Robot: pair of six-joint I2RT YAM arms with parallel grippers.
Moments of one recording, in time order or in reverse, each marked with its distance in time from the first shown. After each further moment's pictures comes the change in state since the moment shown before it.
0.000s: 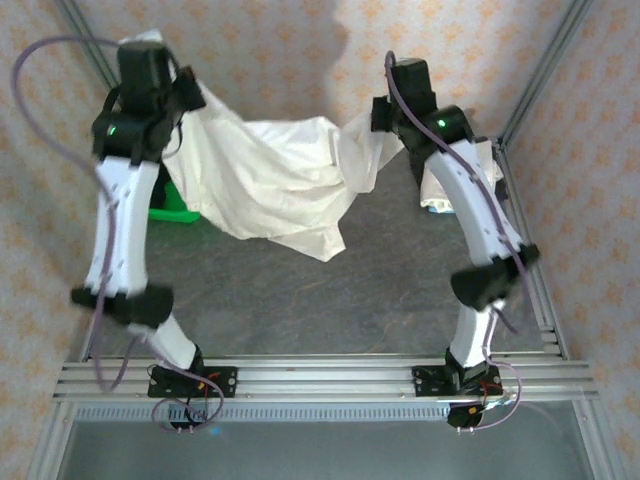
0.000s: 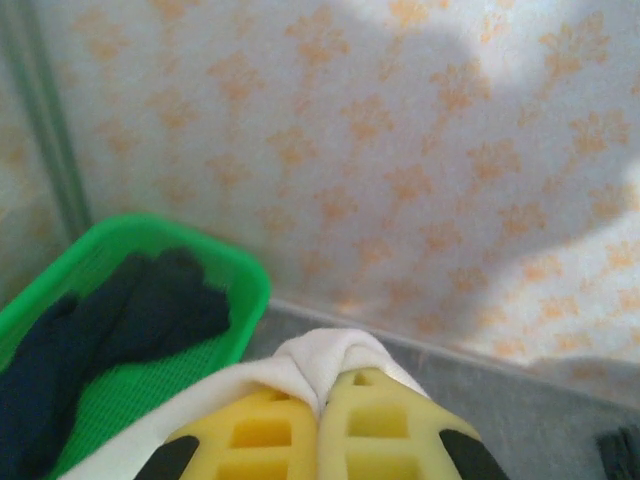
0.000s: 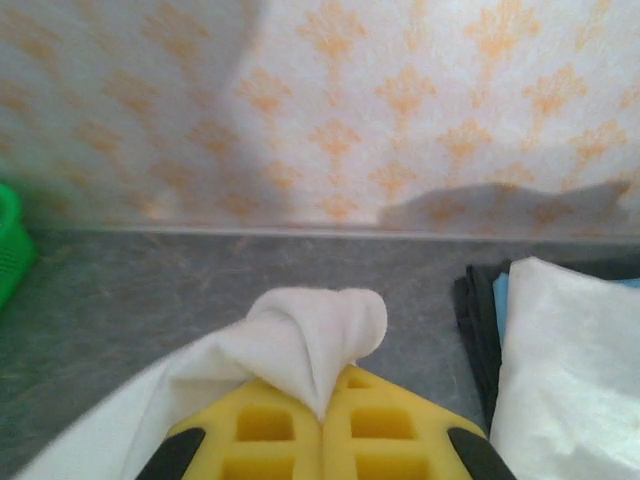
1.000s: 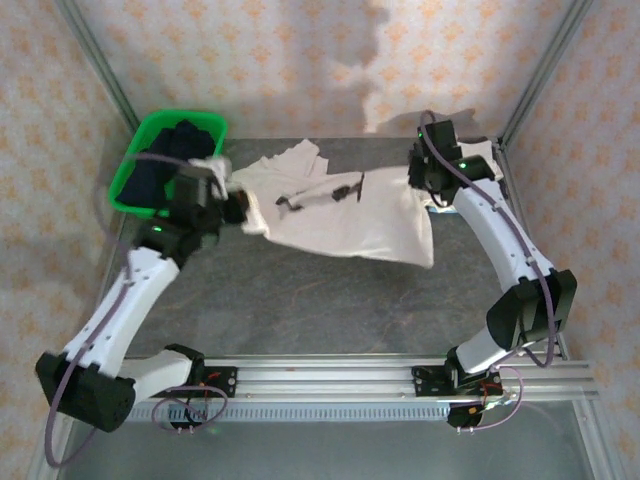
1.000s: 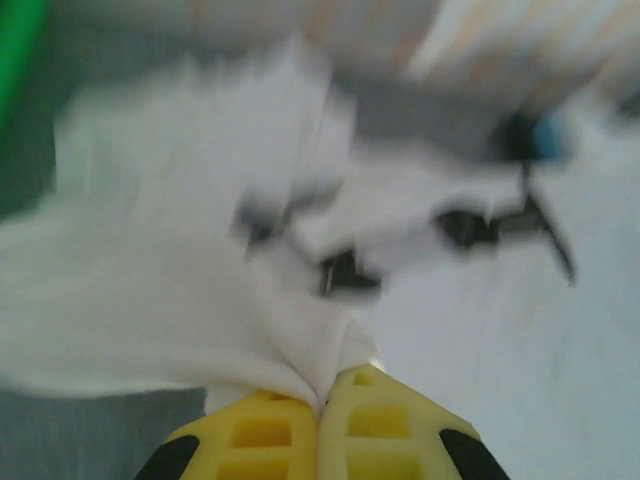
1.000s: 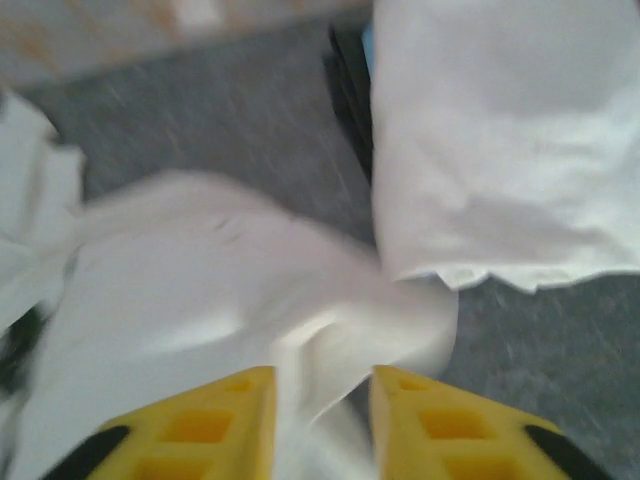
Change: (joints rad) left arm -0.207 -0.651 -1.379 0.404 0.276 -0.095; right arm -0.139 -0.407 -0.869 0.137 -0.032 0.198
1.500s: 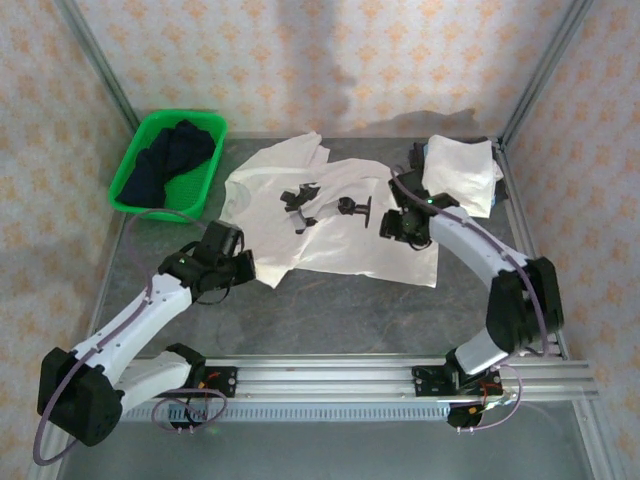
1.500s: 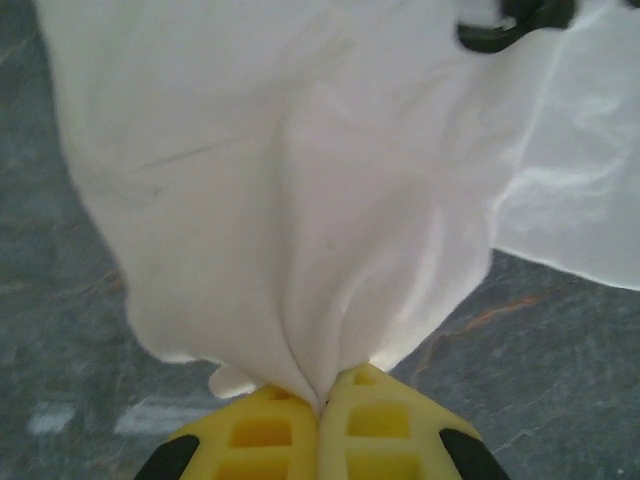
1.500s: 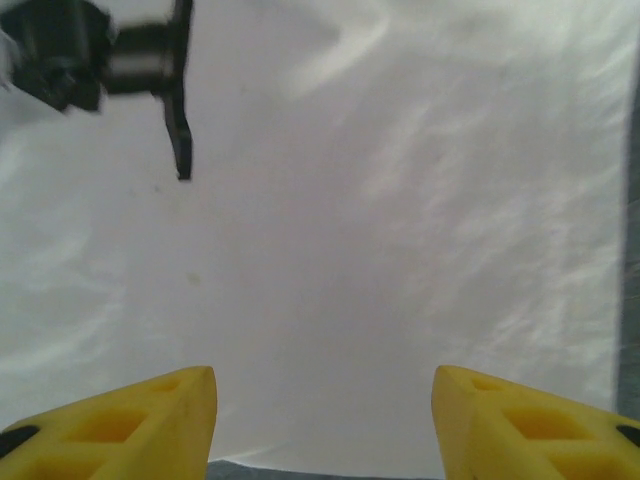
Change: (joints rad) left arm -0.106 -0.096 -0.310 -0.128 -0.057 -0.232; right arm 0.111 0.023 -0.374 0.113 -0.151 0.145
